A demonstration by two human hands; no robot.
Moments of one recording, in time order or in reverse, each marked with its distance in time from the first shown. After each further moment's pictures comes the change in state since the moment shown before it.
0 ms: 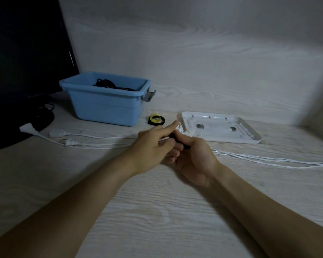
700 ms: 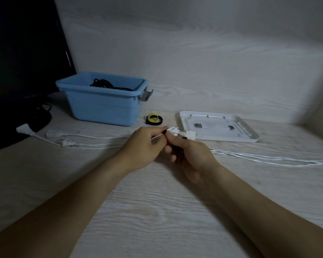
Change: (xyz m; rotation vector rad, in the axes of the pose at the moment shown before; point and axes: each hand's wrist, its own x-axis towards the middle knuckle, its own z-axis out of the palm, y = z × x) left_hand 0.007 -0.011 -0.008 0.116 0.041 0.039; right_hand -0.005 -0.002 0.001 -0.227 0.219 -0.064
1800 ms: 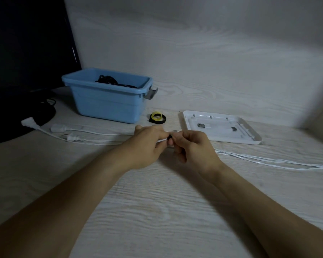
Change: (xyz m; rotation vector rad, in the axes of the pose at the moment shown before) left_hand -0.002 0.001 -0.010 0.479 -0.149 0.051; right_hand 0.006 0.001 -0.010 -0.516 -0.044 -0.325
